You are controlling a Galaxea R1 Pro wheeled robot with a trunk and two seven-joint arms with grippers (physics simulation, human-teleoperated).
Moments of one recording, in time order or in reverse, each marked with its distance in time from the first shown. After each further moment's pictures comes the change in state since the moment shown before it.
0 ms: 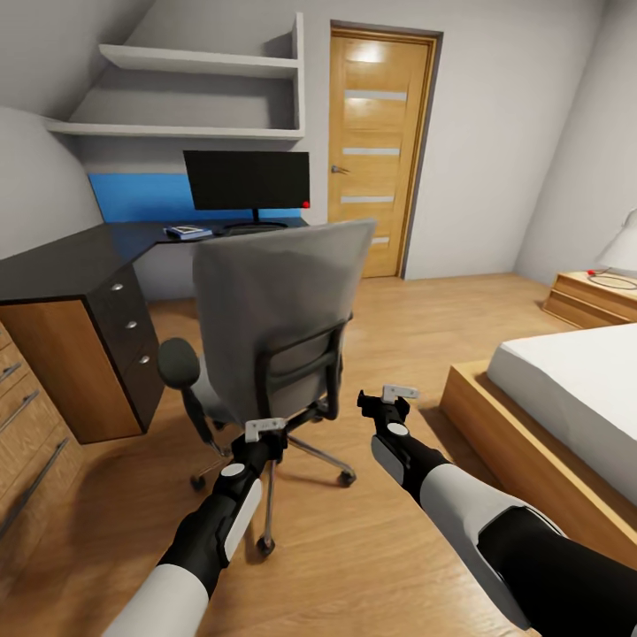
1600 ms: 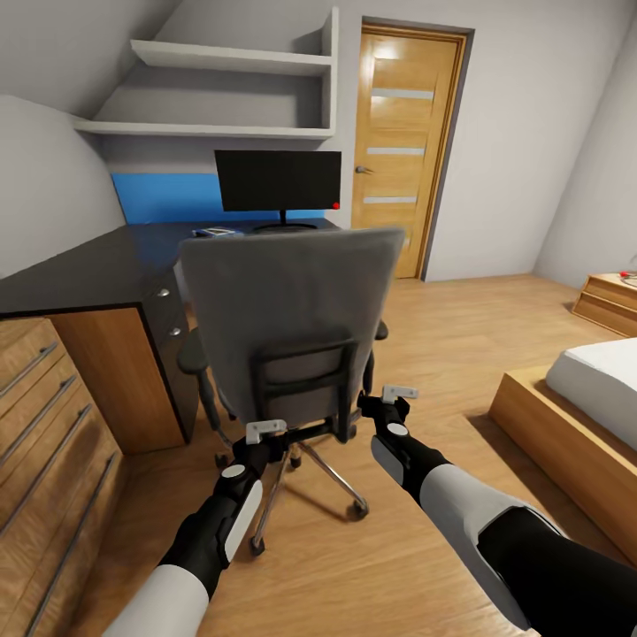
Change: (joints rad) left arm 0.000 0.000 -0.003 0.012 0.015 0.003 -0.001; right arm 0.001 0.000 0.000 0.000 0.003 0.000 0.000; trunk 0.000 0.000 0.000
